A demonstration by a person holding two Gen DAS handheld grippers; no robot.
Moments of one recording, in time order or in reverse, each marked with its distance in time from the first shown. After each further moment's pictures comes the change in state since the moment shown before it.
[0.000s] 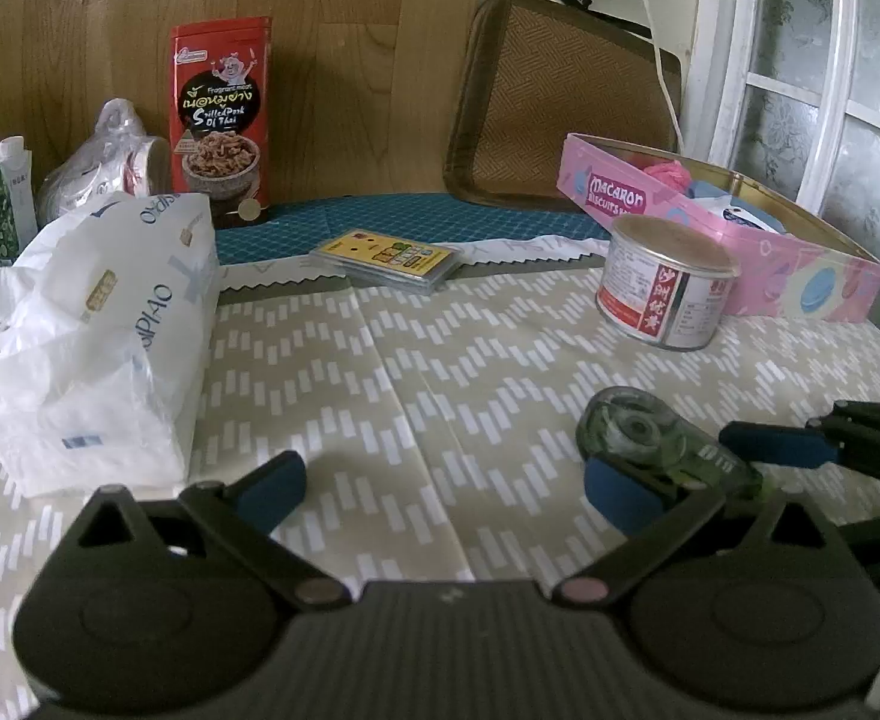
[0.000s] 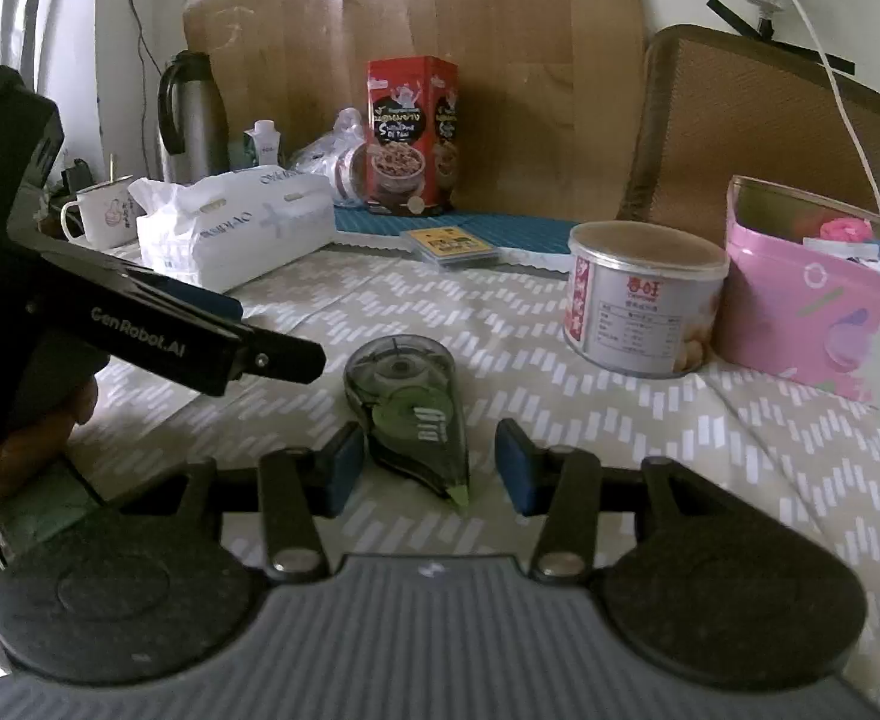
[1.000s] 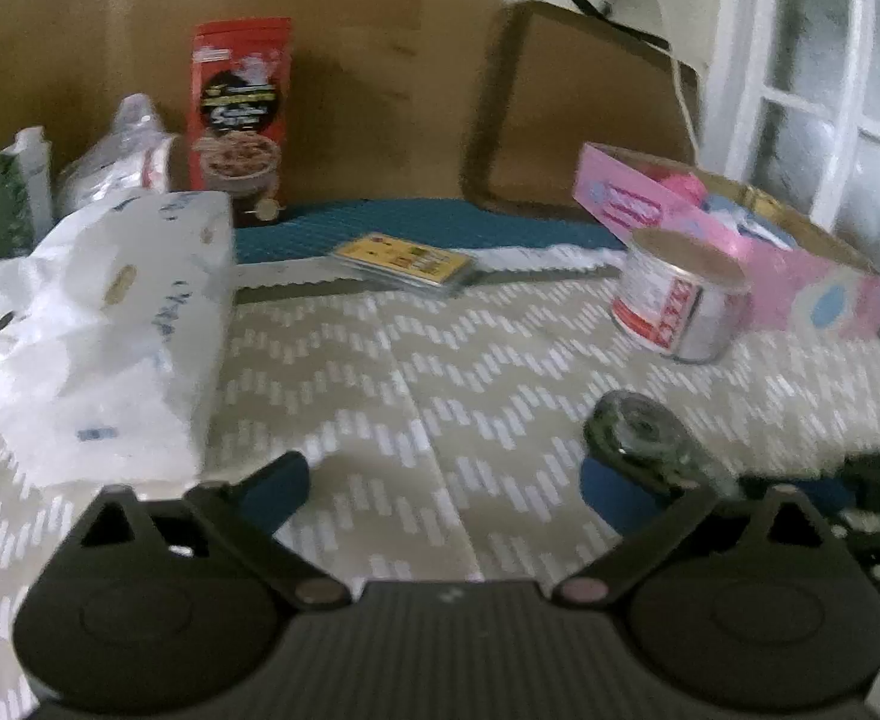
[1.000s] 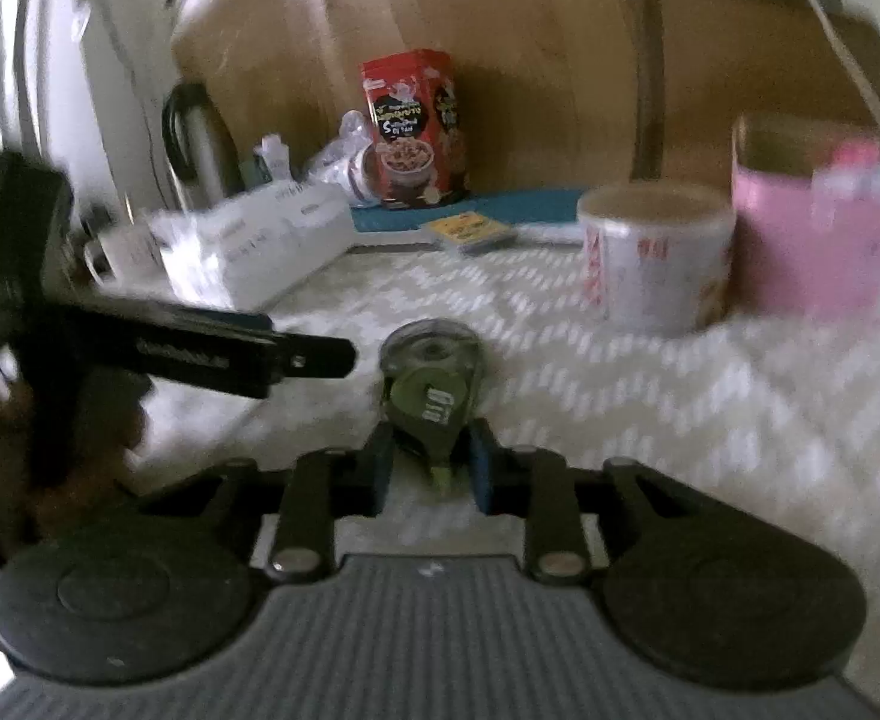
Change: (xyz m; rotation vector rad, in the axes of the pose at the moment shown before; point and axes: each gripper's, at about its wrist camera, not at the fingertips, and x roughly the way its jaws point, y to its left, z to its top) left arm -0.001 0.000 0.000 -0.016 -0.006 0.013; right arm -0.008 -0.011 0.003 0.204 0.041 0.110
